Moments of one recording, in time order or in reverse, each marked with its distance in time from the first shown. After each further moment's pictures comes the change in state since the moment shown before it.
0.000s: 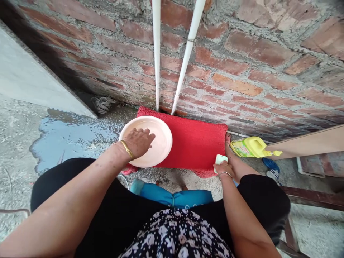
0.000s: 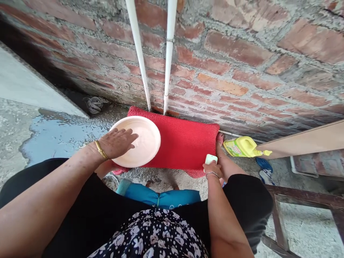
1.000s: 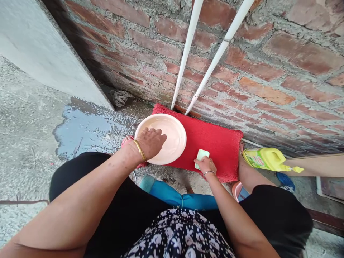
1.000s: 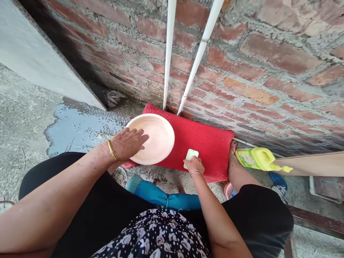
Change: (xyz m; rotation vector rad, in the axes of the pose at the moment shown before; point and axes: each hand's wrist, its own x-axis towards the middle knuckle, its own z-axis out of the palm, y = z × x) left_hand -0.026 -0.012 0.012 -0.028 0.031 -0.024; right_hand -0.071 -0.107 0.045 -0.048 -0.021 -0.429
